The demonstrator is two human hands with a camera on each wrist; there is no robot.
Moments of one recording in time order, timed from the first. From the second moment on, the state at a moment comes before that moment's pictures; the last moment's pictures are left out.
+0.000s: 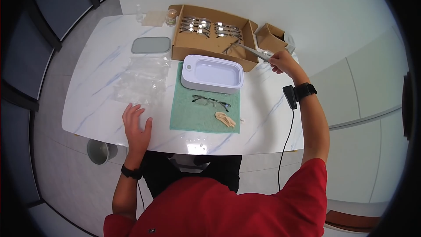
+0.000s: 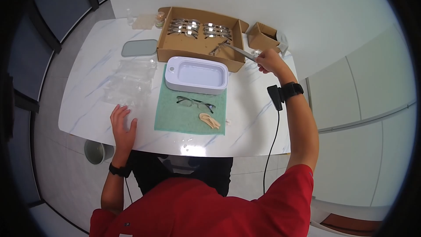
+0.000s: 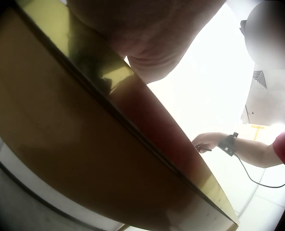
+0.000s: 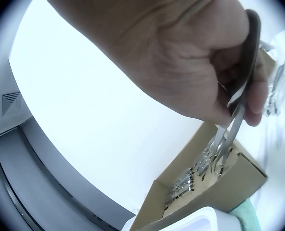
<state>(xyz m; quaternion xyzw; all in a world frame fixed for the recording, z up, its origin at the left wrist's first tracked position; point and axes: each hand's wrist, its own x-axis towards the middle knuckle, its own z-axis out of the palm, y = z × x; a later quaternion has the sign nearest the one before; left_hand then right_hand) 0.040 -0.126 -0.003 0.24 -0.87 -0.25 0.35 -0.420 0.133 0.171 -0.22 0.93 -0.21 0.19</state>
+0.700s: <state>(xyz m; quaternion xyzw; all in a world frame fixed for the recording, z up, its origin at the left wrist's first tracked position) 0.040 -0.126 -0.005 0.24 -0.86 -0.25 0.36 -0.401 0.128 0.185 -0.56 0.74 0.19 -0.33</state>
